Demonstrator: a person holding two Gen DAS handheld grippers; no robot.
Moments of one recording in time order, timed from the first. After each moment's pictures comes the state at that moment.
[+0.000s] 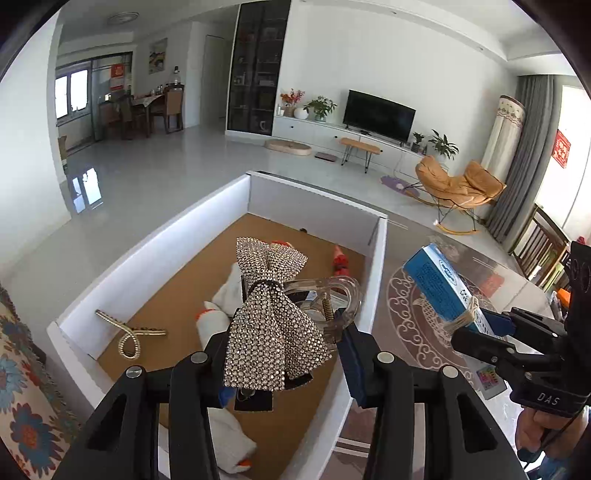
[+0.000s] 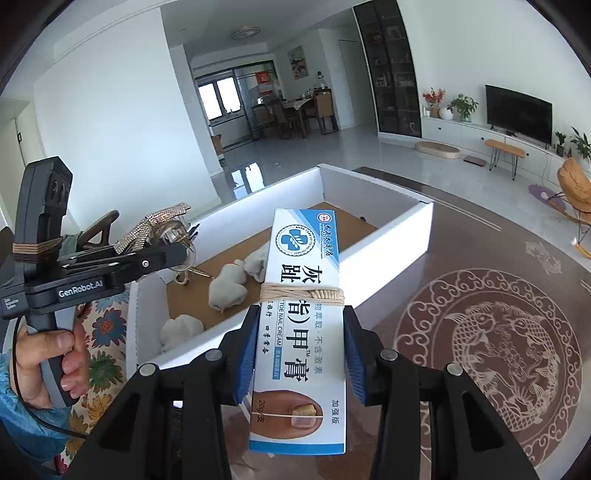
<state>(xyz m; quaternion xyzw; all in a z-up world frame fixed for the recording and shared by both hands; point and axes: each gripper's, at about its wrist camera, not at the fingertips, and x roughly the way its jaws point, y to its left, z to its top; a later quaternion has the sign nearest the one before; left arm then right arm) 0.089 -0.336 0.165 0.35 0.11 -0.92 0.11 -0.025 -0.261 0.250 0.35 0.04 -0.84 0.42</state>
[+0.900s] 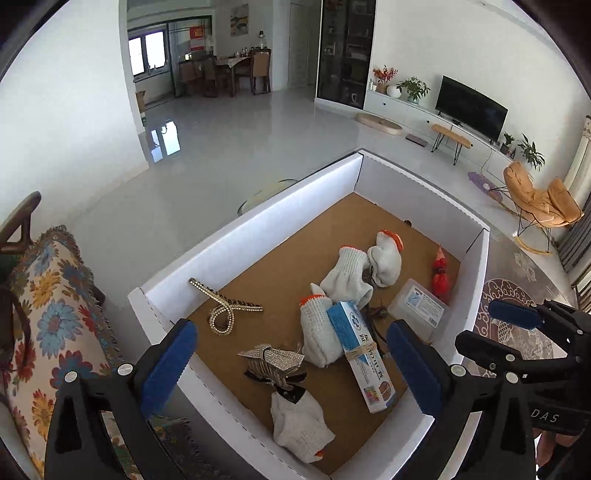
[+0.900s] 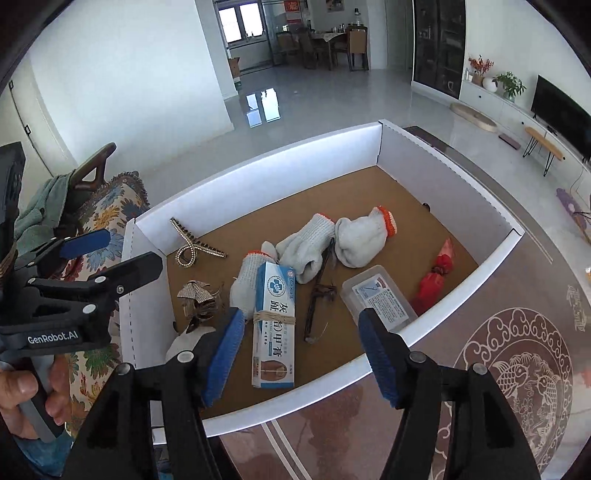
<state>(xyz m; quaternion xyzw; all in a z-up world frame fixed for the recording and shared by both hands) 0.086 -0.381 0.168 0.40 0.14 -0.86 0.26 -0.066 -0.406 0.249 0.45 0.16 -0.77 0.42</state>
